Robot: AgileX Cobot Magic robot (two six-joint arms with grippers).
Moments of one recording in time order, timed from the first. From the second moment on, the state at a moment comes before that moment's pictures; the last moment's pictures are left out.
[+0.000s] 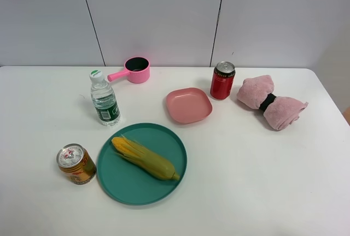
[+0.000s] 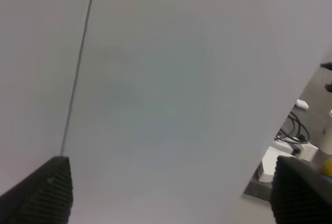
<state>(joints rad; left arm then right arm) -0.03 -0.01 -0.51 -0.03 1.06 0.03 0.78 0.89 -1.93 -0.69 1.22 -0.01</state>
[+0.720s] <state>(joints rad) -0.03 -0.01 -0.51 -0.03 1.06 0.03 0.24 0.55 -1.35 -0.32 1.22 -0.05</state>
